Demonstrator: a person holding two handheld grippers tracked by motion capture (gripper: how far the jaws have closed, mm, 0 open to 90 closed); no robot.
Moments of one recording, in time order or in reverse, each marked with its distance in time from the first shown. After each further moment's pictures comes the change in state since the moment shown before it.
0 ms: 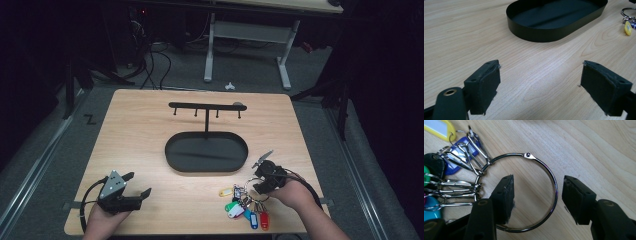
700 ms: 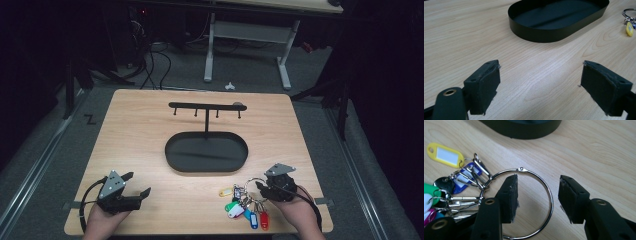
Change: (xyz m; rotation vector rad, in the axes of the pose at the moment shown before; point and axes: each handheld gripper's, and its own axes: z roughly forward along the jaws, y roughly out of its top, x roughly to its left) left arm 0.001 0.000 -0.001 -0.002 0.006 -0.003; right arm 0.014 -0.044 -0.011 -0.349 -0.092 0.151
